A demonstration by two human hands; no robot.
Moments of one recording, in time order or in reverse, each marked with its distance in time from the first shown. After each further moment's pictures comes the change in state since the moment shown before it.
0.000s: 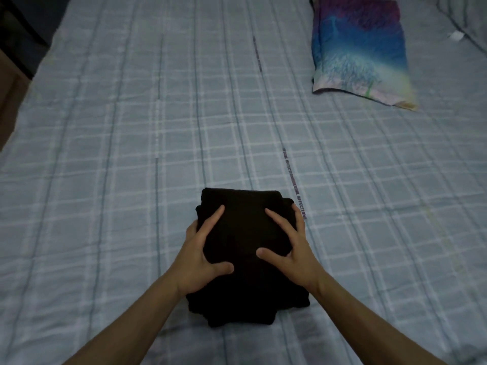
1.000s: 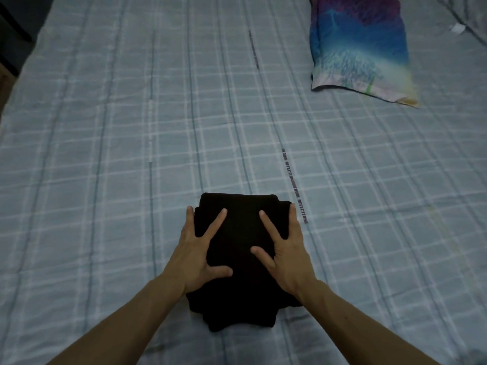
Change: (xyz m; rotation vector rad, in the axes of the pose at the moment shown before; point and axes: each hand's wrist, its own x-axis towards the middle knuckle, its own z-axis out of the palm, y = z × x) left_hand 0.034 -0.012 -0.006 0.499 -0.091 -0.041; right_hand 0.020 0.011 0.021 -0.559 0.072 0.039
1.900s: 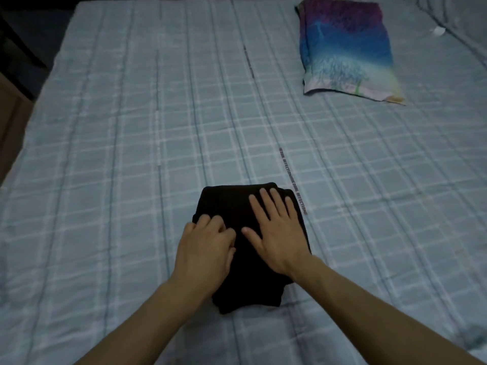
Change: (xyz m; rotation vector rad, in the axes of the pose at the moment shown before) left_hand -0.057 0.057 -0.019 0.568 0.450 0.295; right_hand -0.001 -0.049 -0.027 -0.346 0.050 -0.163
